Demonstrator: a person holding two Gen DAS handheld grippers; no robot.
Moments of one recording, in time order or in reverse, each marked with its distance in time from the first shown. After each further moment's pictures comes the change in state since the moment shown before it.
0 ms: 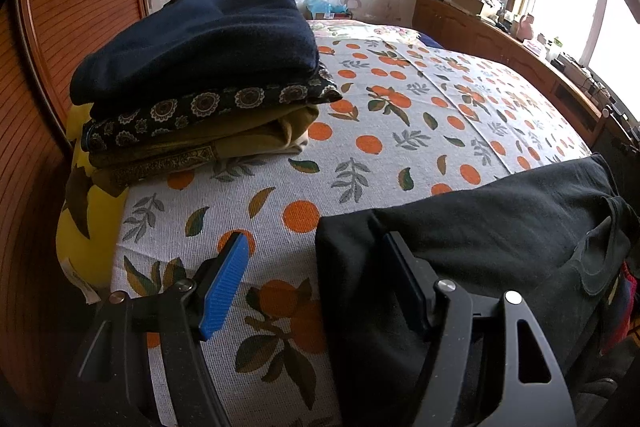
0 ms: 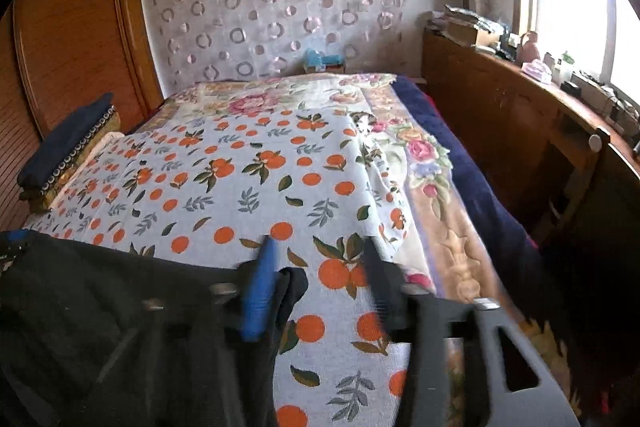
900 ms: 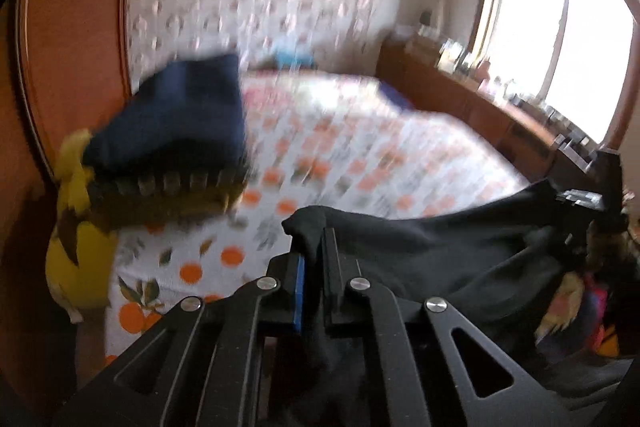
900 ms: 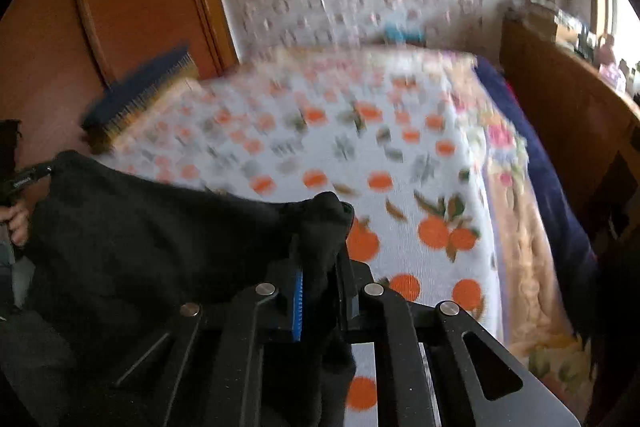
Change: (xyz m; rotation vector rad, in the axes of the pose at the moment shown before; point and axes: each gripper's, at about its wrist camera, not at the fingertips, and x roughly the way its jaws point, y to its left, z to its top) left arm -0.094 -0.045 0.006 0.003 -0.230 -0.145; right arm -0.003 0.009 -0.018 -0.106 0.044 0.267
